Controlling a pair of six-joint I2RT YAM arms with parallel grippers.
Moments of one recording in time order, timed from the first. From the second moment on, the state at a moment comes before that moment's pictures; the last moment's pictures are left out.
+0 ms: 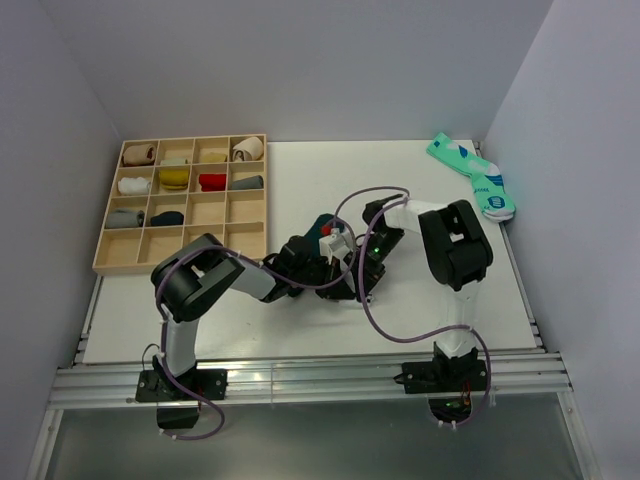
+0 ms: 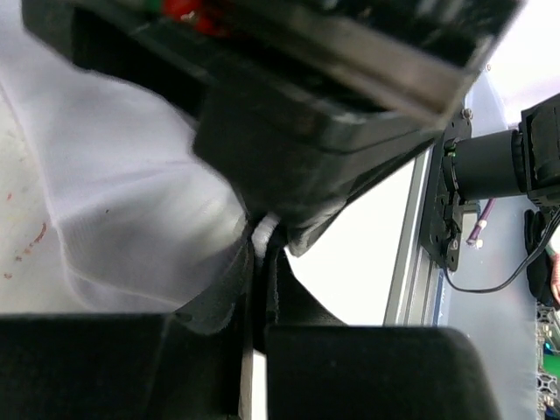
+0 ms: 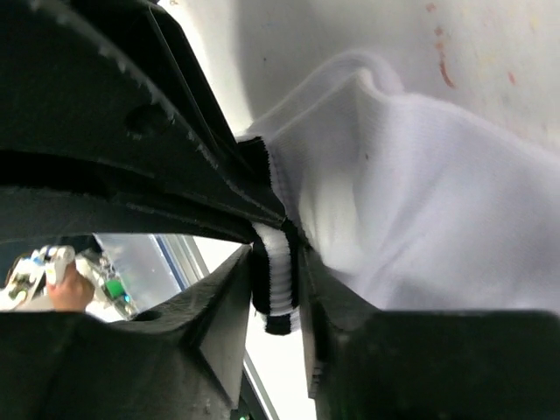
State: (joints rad) left arm -0.83 1.97 0.80 0.71 0.62 -0.56; right arm 0.37 2.04 1.26 -1.12 -0.77 -0.71
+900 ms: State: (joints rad) left arm -0.79 2.01 0.86 0.60 0.68 -0.75; right arm 0.23 1.46 0.91 -0.81 -0.65 -0.69
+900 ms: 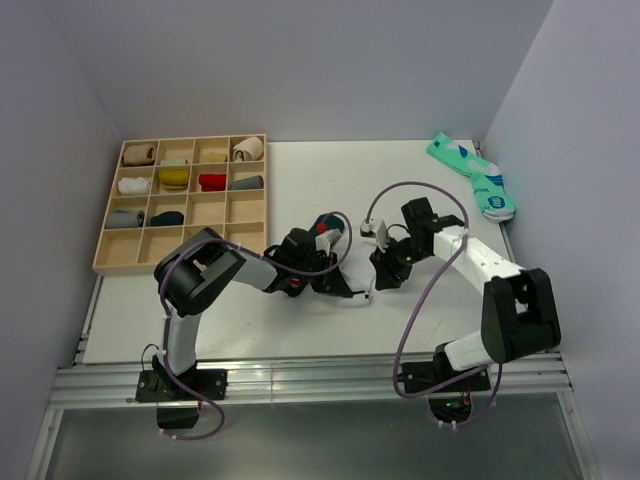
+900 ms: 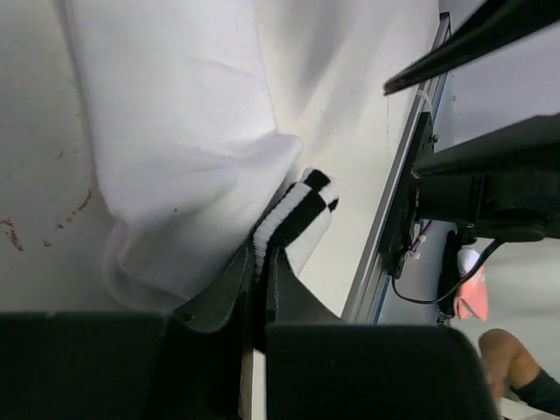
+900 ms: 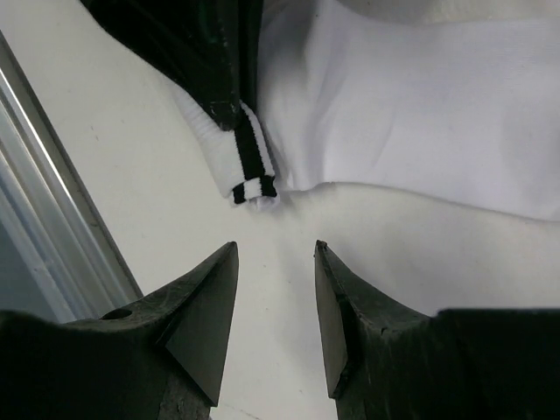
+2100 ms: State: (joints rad) left arm -0.73 2.14 1.10 0.21 0.90 -0.91; right arm 0.61 1.17 0.53 -0.37 -0.38 -0.82
